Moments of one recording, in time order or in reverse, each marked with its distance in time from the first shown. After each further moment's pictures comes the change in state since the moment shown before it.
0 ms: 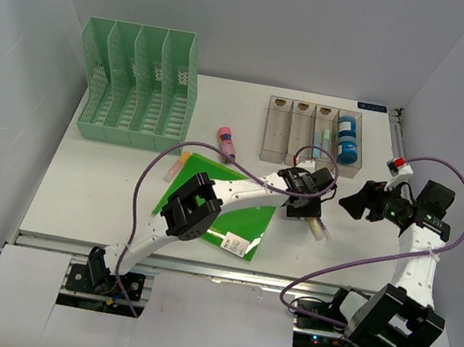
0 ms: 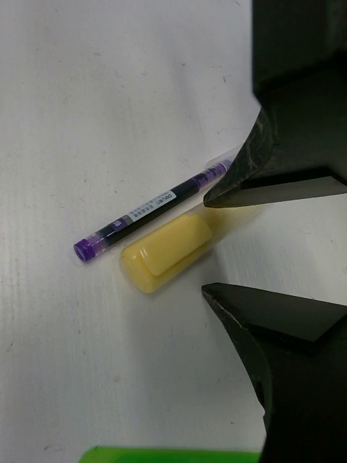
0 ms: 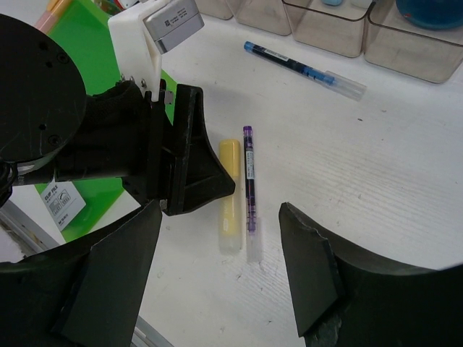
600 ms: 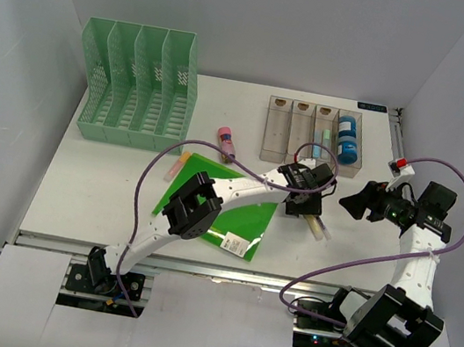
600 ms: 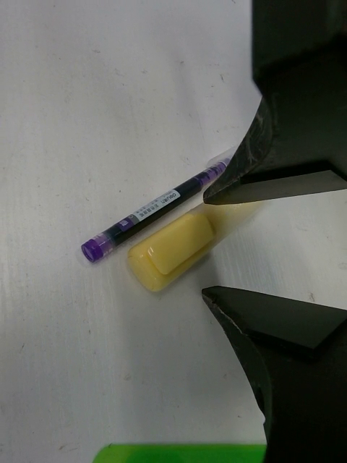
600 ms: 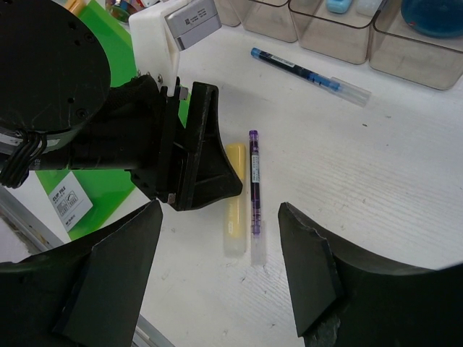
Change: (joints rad) left arm 0.024 0.036 0.070 -0.054 0.042 0.027; right arm -0.016 -0.006 -0.002 -0.001 -0.039 0.000
